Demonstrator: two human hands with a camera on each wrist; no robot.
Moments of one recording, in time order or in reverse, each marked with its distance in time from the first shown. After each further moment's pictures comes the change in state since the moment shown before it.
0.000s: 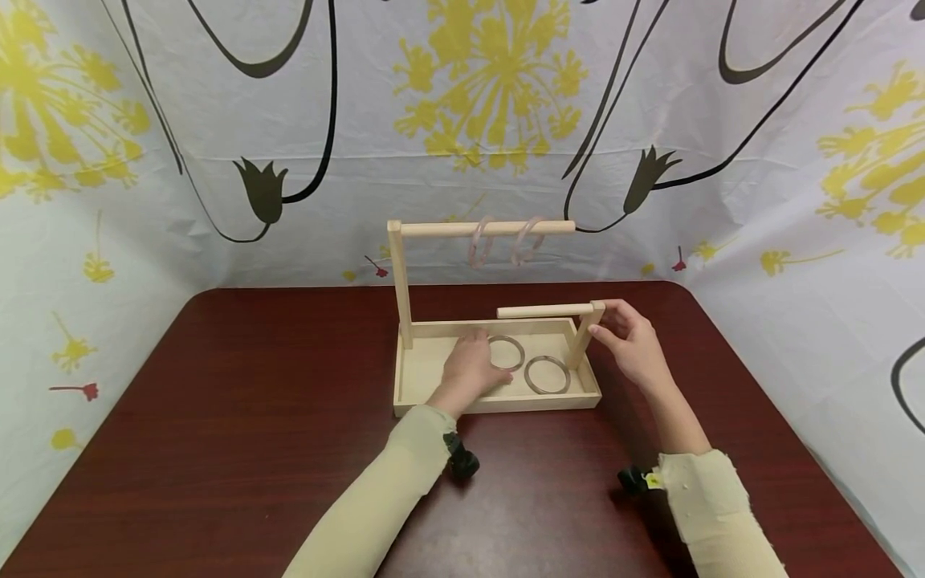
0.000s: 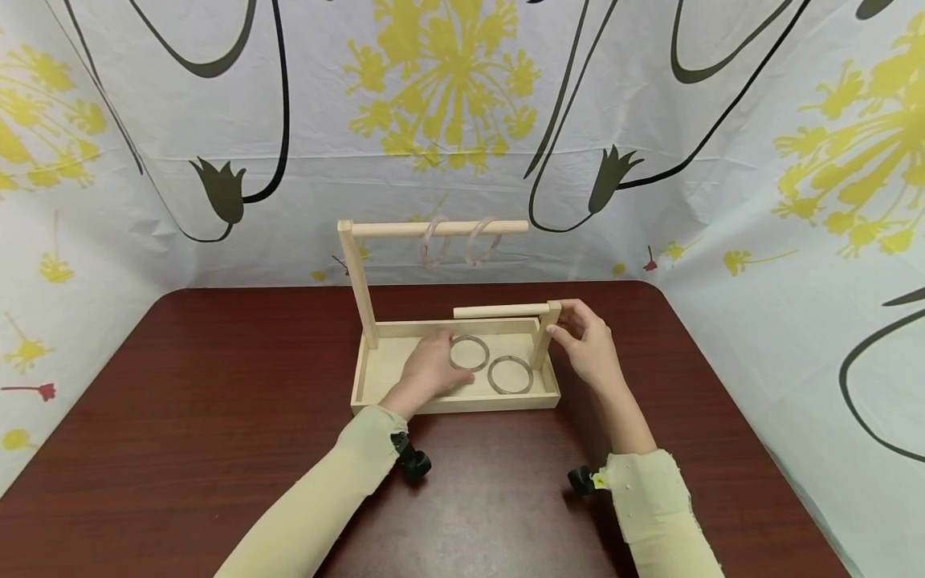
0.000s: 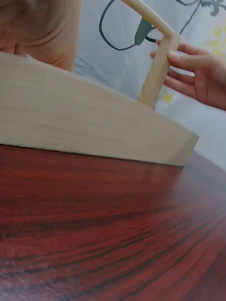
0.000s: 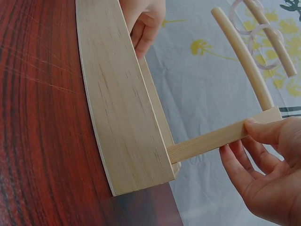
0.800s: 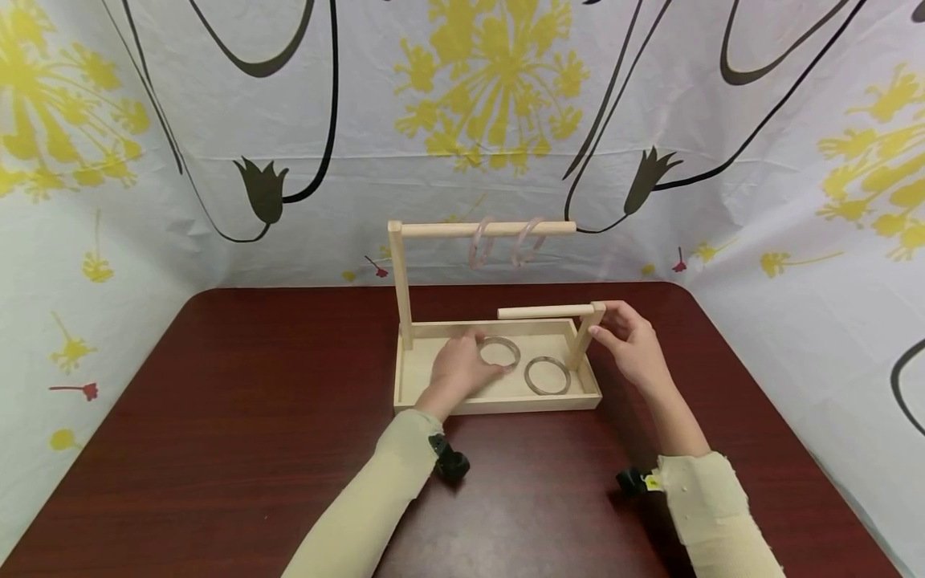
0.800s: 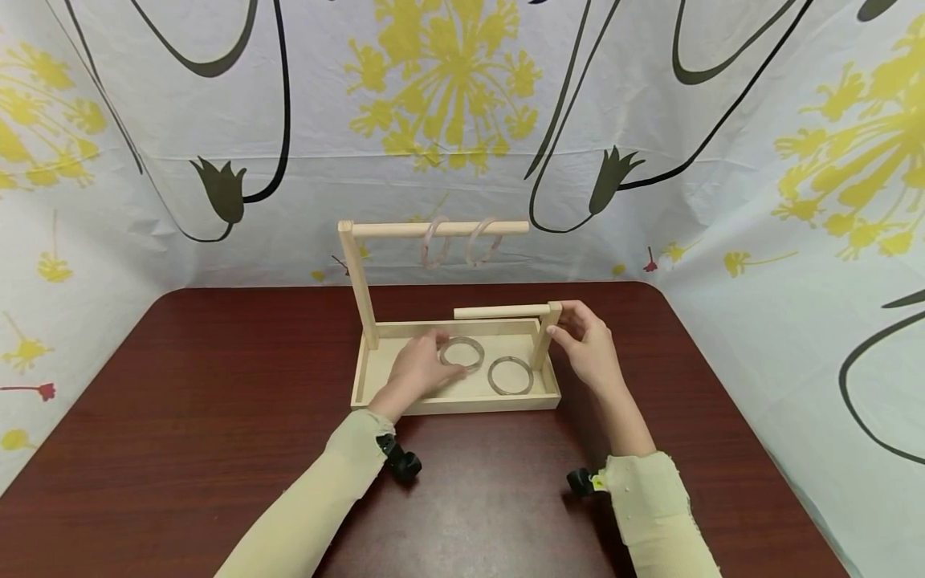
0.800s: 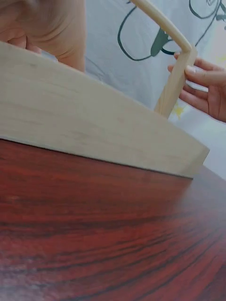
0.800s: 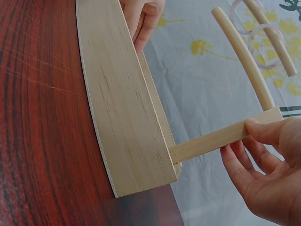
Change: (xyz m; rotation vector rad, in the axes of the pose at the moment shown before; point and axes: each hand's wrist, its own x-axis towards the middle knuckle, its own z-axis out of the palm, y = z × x) left_hand -0.003 -0.015 -0.007 -0.076 0.050 -0.003; right_hand 0.000 0.002 0.002 0.000 0.013 0.006
